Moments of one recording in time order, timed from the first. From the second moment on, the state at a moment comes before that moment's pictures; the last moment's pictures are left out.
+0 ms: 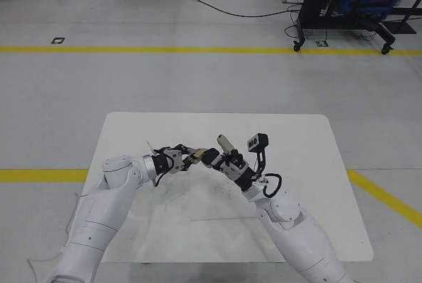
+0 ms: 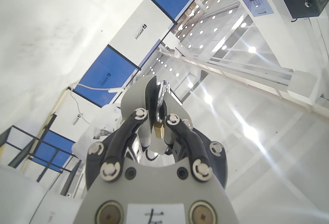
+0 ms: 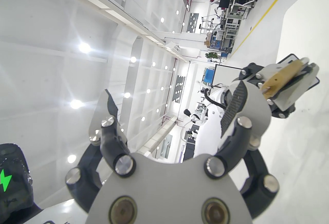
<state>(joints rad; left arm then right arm) 1.05 -1.24 -1.20 -1.21 -0.80 0.61 -0.84 -1.35 -1.34 1.06 -1.60 0.45 -0.29 0.40</state>
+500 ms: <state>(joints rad) 1.06 -1.23 -1.21 -1.25 -0.74 0.44 -0.75 -1.38 -1.34 1.08 -1.61 0.54 -0.26 0.52</state>
